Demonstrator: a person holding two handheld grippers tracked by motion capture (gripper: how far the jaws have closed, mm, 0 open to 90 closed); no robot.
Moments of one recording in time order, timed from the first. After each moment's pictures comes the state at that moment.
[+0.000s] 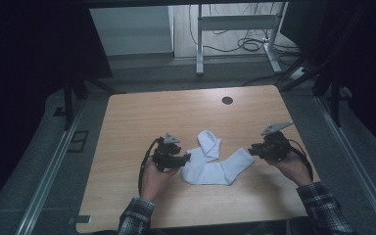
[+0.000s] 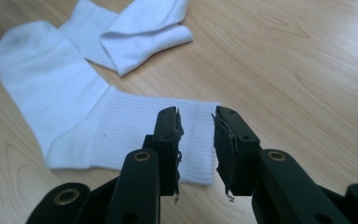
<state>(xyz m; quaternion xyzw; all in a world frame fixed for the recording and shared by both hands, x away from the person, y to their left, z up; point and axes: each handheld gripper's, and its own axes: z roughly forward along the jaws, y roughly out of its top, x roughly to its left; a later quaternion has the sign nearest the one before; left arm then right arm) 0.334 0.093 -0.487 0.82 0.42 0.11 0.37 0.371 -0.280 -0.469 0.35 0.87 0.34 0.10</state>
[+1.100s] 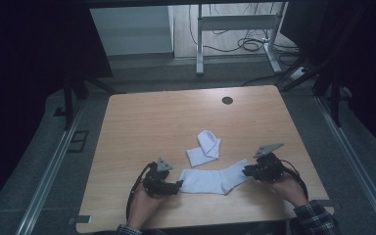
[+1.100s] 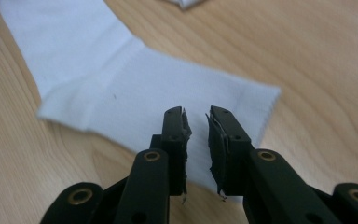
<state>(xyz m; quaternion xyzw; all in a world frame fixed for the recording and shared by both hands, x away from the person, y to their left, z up) 0.279 0.120 -0.521 0.84 0.42 0.13 0.33 0.331 -0.261 -0.509 0.32 0.89 0.33 0.06</state>
